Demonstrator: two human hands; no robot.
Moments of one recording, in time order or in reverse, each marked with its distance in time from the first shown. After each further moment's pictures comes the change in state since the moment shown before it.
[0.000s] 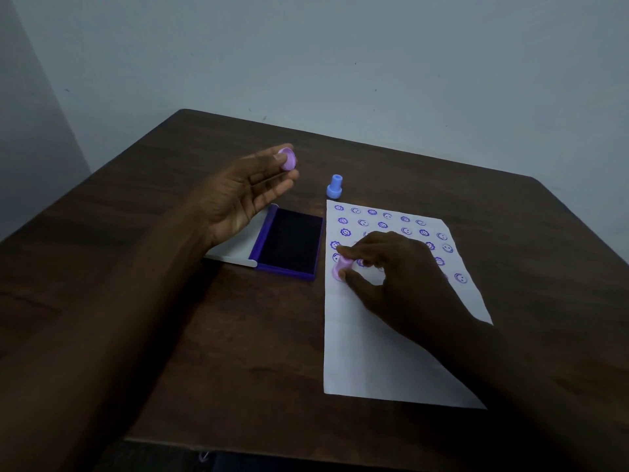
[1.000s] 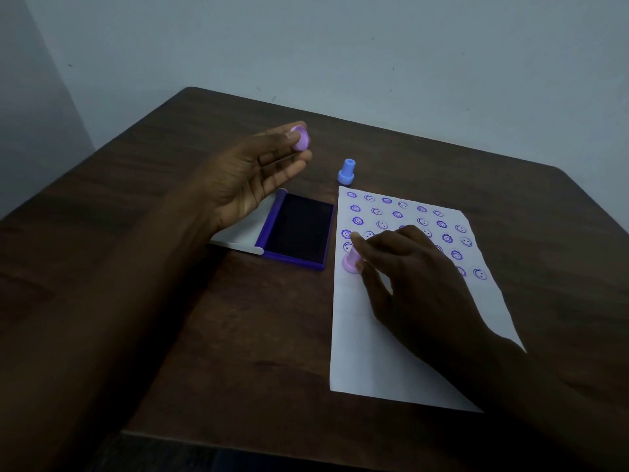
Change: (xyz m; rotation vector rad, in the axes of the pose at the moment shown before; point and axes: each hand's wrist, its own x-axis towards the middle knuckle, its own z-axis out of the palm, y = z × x) left_hand 0.003 0.000 0.001 0.006 -0.001 0.011; right_hand -0.012 0.007 0.014 -0.377 0.016 -0.152
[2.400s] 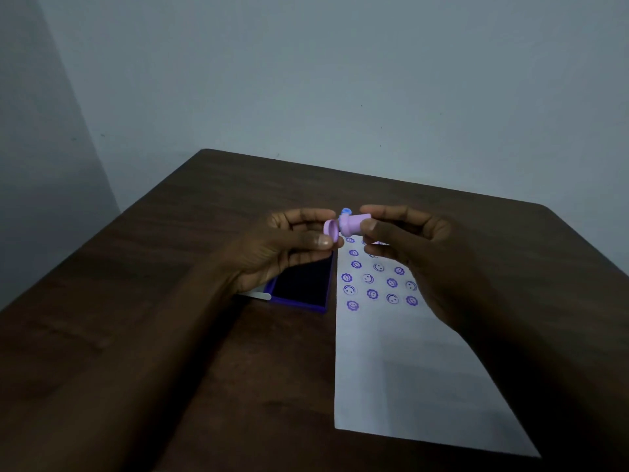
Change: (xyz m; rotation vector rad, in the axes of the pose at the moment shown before) left_hand -0.010 -0.016 0.011 0.157 -0.286 -0.060; right_hand 0.053 0.015 -0.053 1.378 0.093 0.451
